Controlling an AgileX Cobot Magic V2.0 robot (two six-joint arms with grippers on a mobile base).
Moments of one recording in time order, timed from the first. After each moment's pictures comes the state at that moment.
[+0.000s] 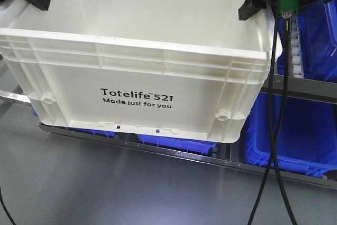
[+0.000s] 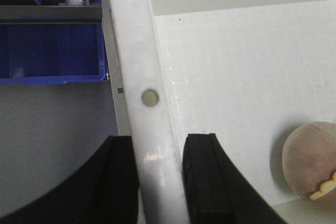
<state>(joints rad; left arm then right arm) -0.06 1.64 -1.84 -0.27 1.32 0.11 0.28 1.61 -1.71 0.13 1.19 0.11</state>
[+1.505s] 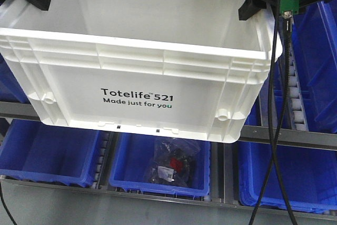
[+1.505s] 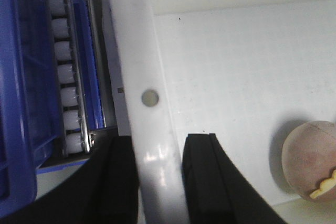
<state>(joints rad) -0.06 1.64 -1.84 -0.27 1.32 0.11 0.28 1.61 -1.71 0.13 1.18 0.11</state>
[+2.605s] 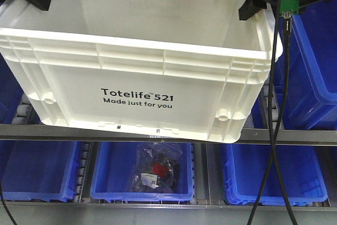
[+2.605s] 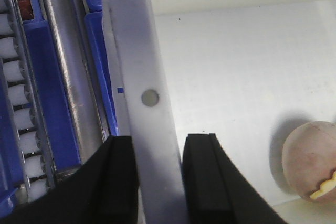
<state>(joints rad) -0.06 1.64 -1.84 -0.27 1.32 0.11 0.28 1.61 -1.71 0.13 1.18 0.11</state>
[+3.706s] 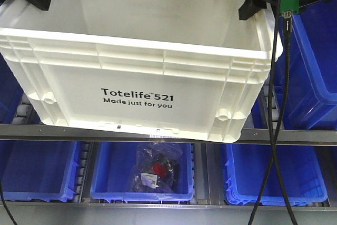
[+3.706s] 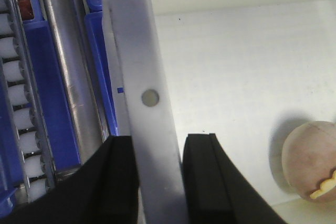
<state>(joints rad) -0.06 1.65 -1.84 -0.27 1.32 0.11 0.28 1.61 -1.71 0.13 1.18 0.11</state>
